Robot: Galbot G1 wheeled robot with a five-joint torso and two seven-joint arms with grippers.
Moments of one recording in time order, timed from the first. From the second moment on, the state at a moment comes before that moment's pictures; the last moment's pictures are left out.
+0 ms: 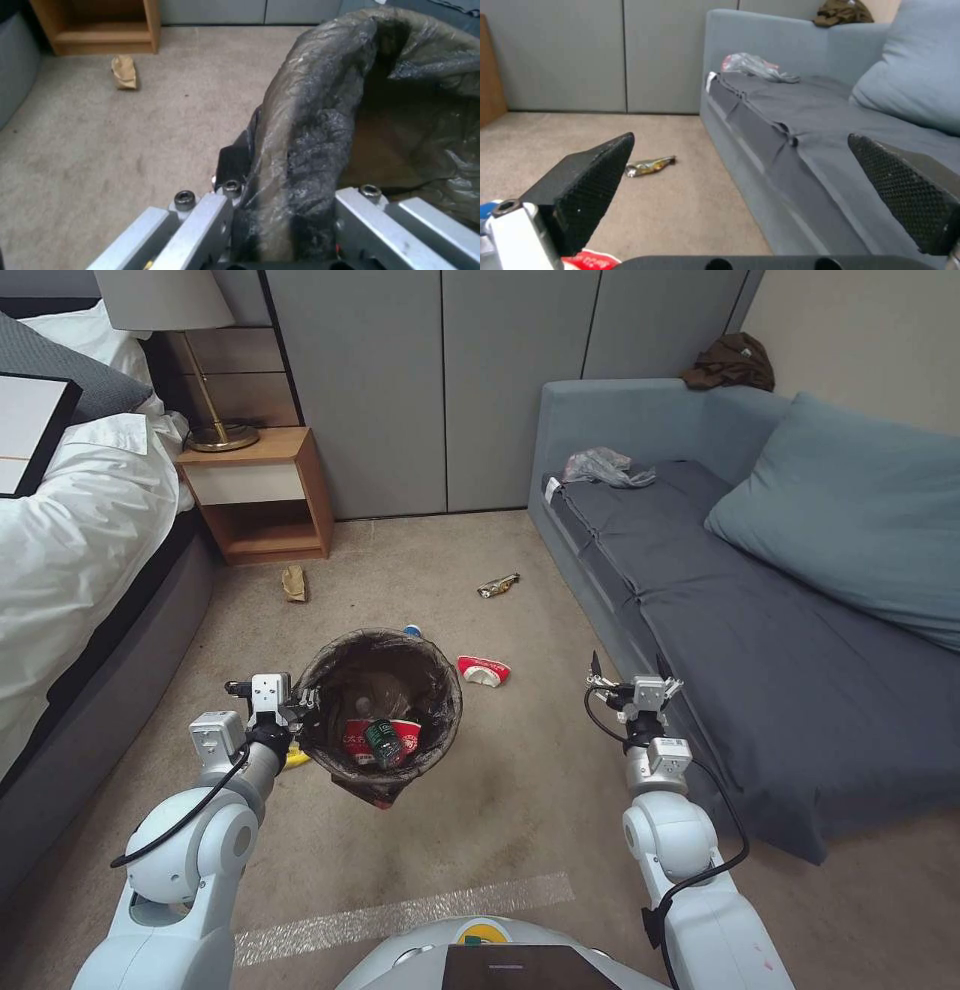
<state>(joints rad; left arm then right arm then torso) 1.47 -1.35 -0.73 -2.30 -0.41 0.68 -0.03 -1.38 1.42 0.52 1.95 0.02 0.02 0.18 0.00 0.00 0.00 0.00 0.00</state>
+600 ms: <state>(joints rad) 1.47 -1.34 -0.73 -2.31 -0.41 0.68 -0.03 -1.39 1.42 0.52 1.95 0.02 0.02 0.18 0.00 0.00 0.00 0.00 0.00</state>
